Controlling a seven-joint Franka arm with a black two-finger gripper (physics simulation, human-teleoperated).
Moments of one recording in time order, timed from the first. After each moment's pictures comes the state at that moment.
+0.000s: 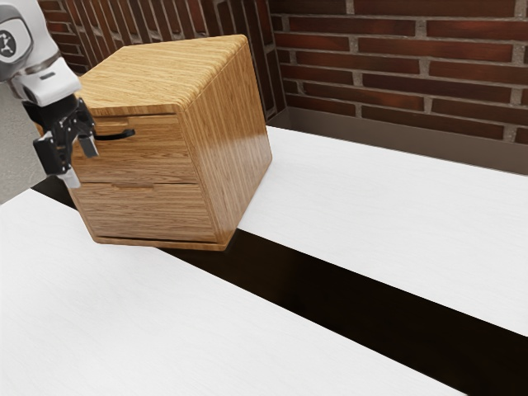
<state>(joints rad) 0.27 0.07 0.20 -1.35 0.01 1.48 1.44</state>
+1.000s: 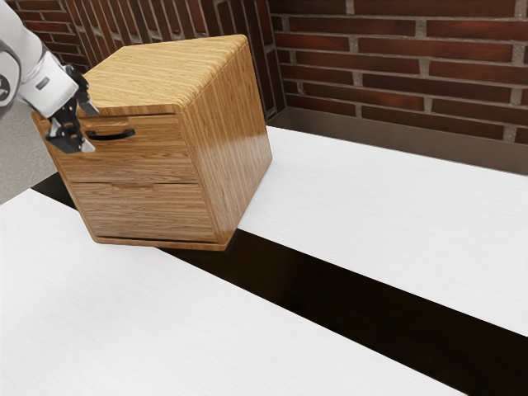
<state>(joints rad) 0.27 -0.10 0.18 -1.65 0.09 2.11 1.40</state>
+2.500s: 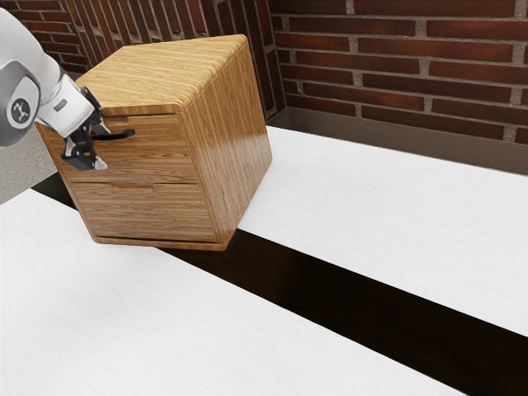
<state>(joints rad) 0.27 -0.07 0.18 -1.72 0.09 2.17 1.38</state>
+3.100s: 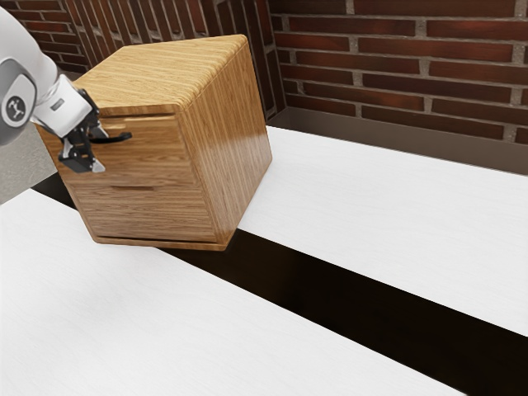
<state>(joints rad) 0.27 -0.09 0.18 -1.73 0.09 2.13 1.37</state>
